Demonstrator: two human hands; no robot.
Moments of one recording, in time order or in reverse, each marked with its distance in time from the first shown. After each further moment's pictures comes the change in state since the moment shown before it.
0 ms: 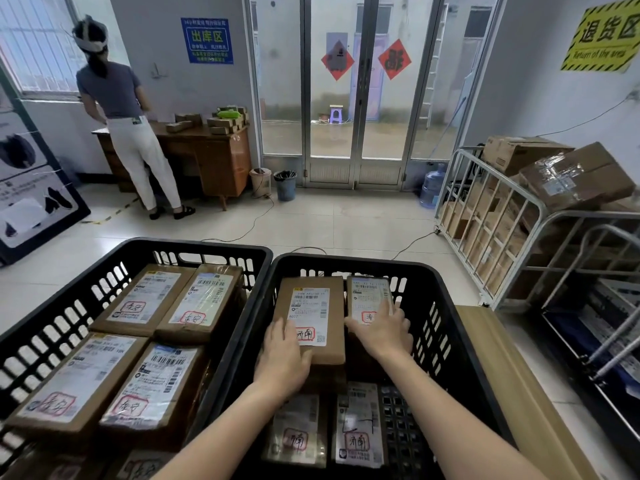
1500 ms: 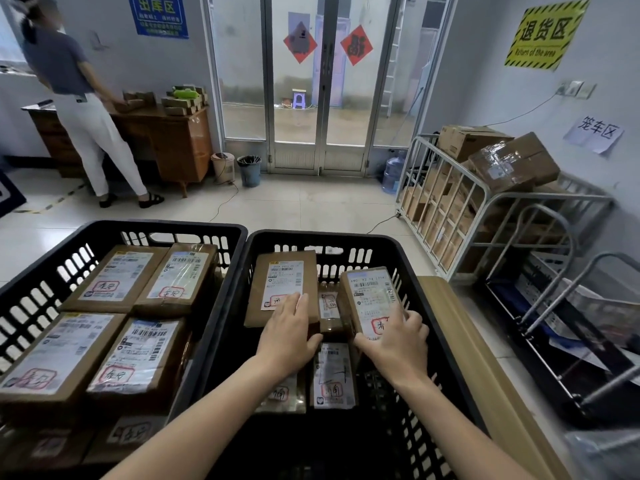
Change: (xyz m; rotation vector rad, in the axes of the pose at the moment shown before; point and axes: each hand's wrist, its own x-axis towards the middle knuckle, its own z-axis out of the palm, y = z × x) left_hand -0.044 0.026 -0.003 0.105 -0.007 0.374; right_hand -0.114 0.050 -0.048 -0.023 0.173 -0.034
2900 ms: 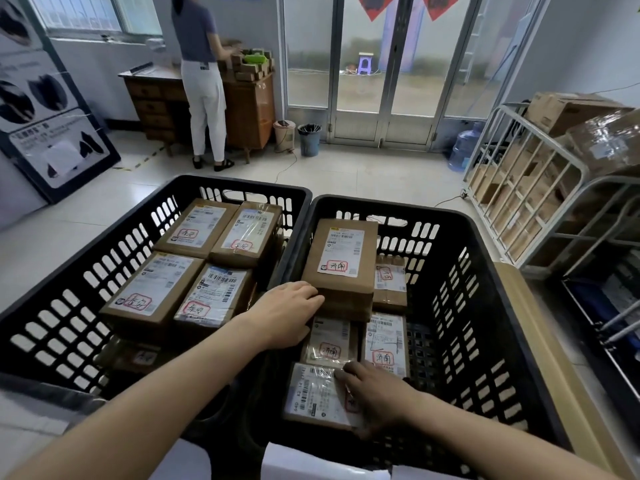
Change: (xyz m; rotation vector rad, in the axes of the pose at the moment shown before) left_hand -0.049 -0.062 -0.057 0.466 -0.264 0.242; right_hand -0.052 0.007 0.105 -0.374 -0.779 -1.002
